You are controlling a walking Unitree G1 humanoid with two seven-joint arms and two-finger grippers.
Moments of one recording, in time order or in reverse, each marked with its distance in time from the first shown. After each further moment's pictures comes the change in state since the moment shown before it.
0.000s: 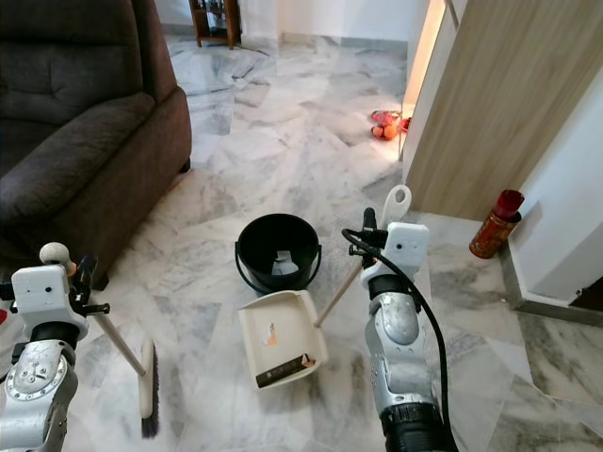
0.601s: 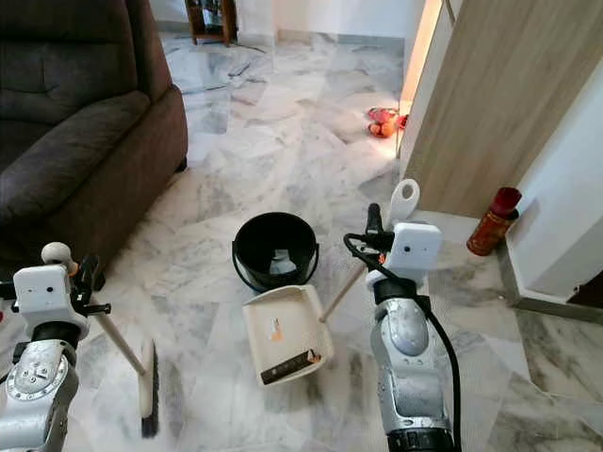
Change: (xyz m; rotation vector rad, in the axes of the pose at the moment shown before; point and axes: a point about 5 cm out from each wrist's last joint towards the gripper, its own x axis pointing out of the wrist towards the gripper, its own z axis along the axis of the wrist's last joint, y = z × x) left arm 0.000 -0.001 0.000 0.001 0.000 -0.006; right arm -0.013 0.010 0.020 -0.007 -0.040 0.026
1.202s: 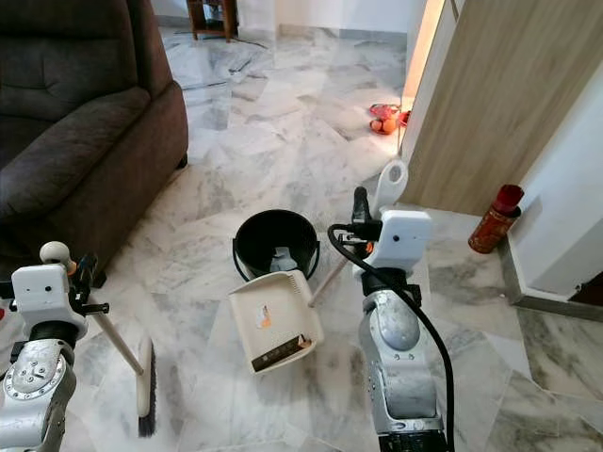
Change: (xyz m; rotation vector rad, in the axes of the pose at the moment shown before) left arm 0.001 0.002 0.001 0.008 -0.004 -0.004; right arm 0.001 0.015 0.024 0.005 -0.069 0.031
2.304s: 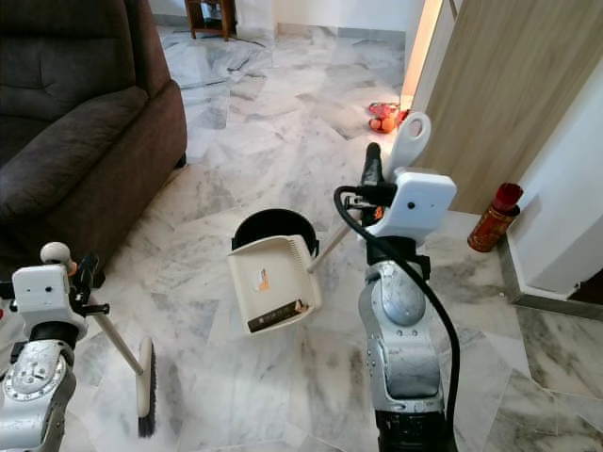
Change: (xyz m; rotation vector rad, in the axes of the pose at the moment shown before) left arm -0.003 0.001 -0.003 0.004 0.010 -0.003; right arm 0.019 0.003 0.043 0.024 -0.147 -0.080
